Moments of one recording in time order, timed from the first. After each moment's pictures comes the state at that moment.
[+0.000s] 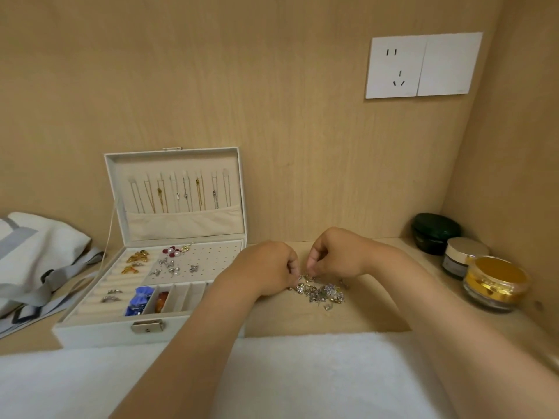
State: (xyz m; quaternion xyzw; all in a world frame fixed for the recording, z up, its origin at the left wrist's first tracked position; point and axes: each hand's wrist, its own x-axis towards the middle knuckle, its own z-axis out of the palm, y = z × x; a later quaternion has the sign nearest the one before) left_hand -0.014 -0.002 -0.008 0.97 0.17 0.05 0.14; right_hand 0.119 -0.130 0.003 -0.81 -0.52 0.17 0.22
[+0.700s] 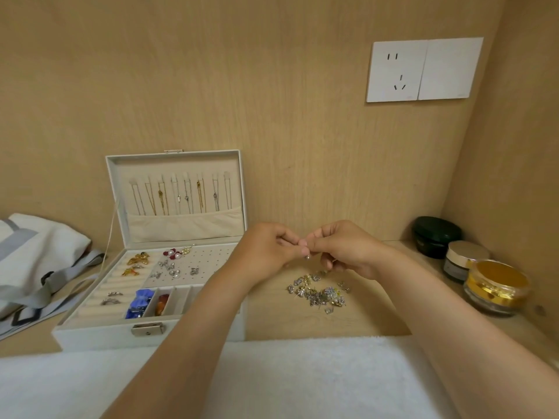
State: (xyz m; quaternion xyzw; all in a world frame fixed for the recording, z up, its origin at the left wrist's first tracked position) left_hand -0.015 -0.002 0.006 0.85 0.19 0.21 0.44; right_hand 0.116 -0.128 0.006 -0.72 -0.36 0.31 0.51
